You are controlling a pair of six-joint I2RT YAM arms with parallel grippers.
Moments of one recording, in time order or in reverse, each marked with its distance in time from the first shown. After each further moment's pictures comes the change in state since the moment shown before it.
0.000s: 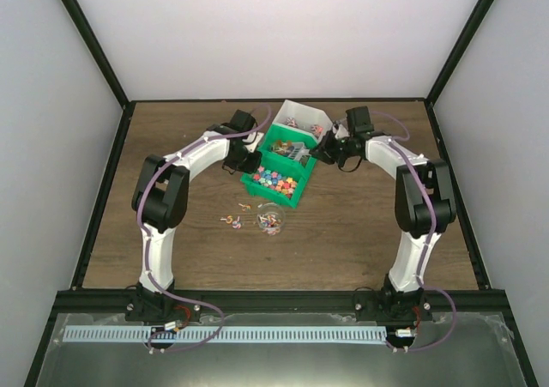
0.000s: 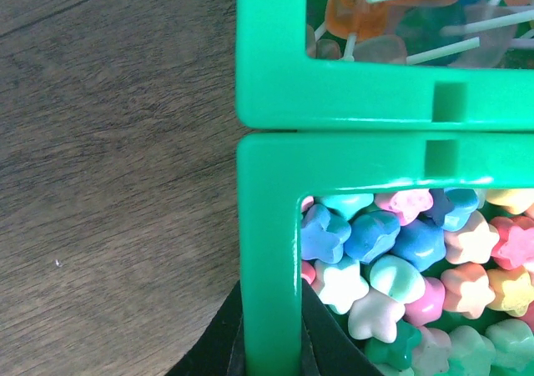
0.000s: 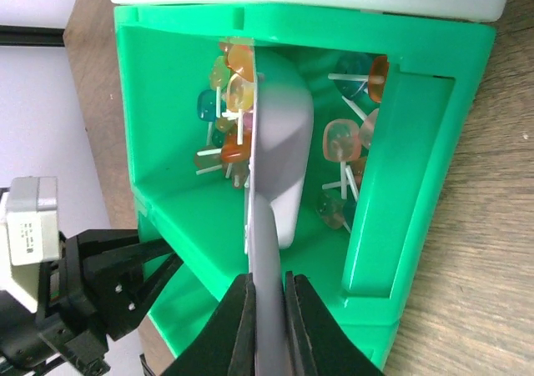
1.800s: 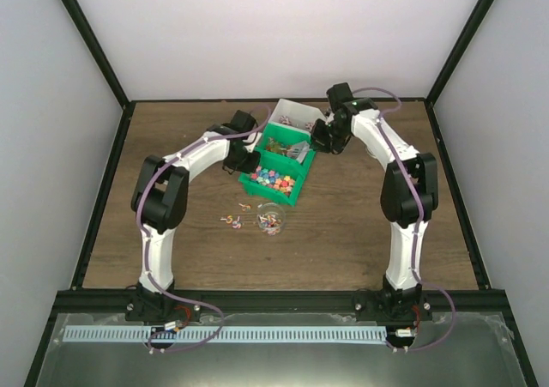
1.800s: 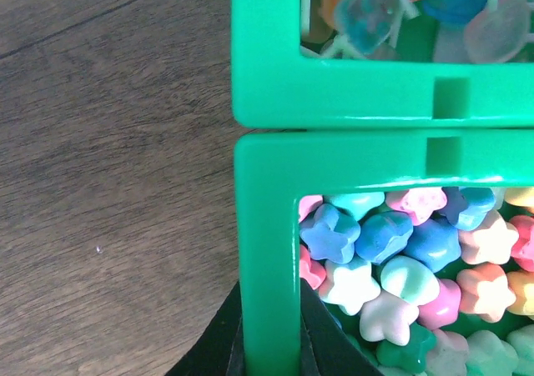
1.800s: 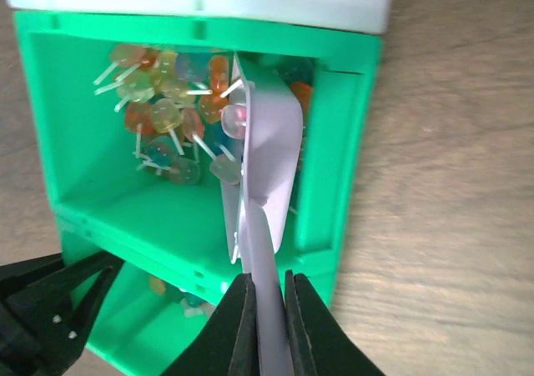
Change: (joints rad) left arm -0.004 -0.014 -0.012 -0.005 -0.068 -0.004; right arm 0.080 0.135 0.449 -0.524 0.290 -0.105
